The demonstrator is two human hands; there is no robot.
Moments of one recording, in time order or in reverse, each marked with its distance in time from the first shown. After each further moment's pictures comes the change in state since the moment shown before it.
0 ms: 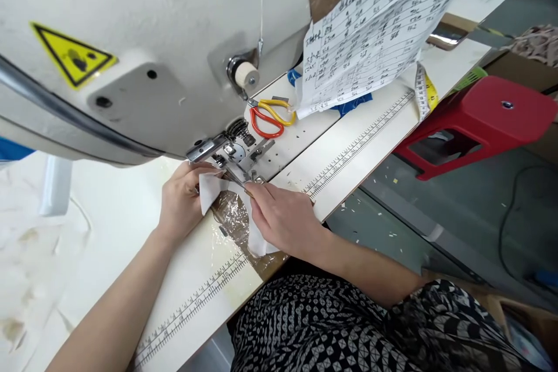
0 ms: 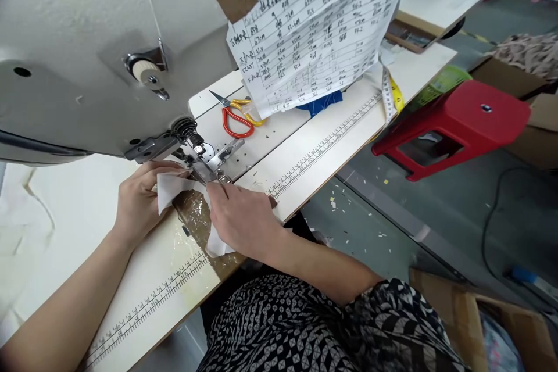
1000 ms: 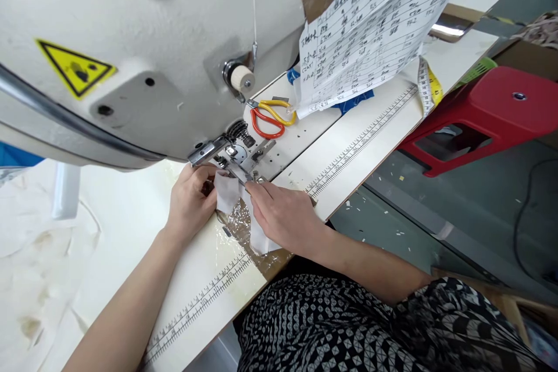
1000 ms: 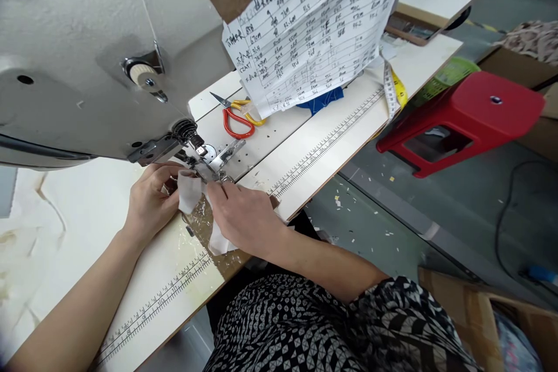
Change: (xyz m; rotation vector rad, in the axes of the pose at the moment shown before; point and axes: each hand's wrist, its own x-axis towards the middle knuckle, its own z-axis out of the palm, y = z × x) left_hand 0.001 0.003 0.003 0.101 -0.029 0.020; right_hand 0.003 0.000 -0.001 -0.052 -0.029 -0.019
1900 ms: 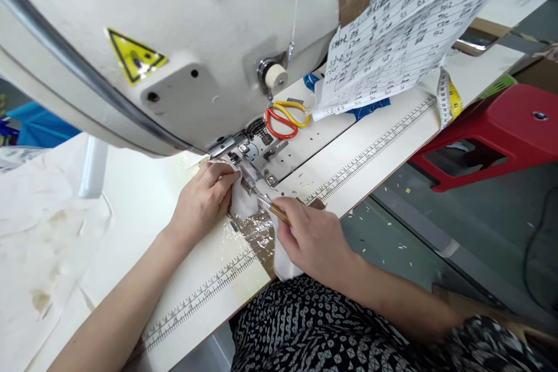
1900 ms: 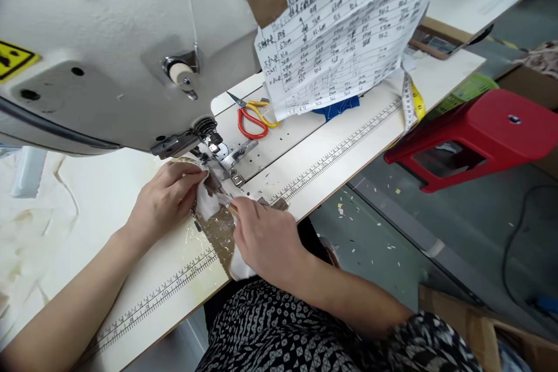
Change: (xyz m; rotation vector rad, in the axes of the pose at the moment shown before) left_hand -0.004 0.014 -0.014 0.214 -0.147 0.235; right_hand -0.035 -0.001 -0.017 0.193 -0.018 0.088
